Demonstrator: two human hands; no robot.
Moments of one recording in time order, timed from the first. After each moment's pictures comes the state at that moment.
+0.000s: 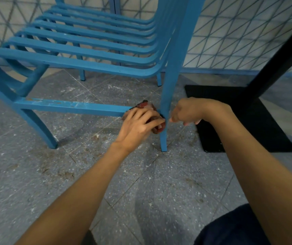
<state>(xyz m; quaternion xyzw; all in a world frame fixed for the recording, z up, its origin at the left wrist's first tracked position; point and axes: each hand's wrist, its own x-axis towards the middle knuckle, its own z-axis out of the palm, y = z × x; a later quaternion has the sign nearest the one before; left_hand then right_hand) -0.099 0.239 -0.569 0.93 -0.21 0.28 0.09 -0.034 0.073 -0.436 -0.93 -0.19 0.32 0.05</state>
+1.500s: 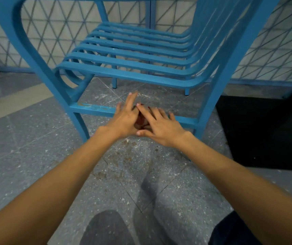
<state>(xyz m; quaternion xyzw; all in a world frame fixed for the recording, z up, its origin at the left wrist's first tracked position) -0.128 0.364 -0.513 1.00 0.01 0.01 0.09 -0.080 0.208 -0.521 -0.90 -0.42 0.08 0.06</state>
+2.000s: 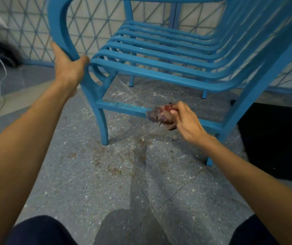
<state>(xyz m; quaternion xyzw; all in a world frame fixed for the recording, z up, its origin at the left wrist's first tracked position) -0.162 0.528 -0.418 0.75 0.32 0.38 0.43 -0.068 0.223 -0.522 -0.89 -0.34 0.02 0.30</state>
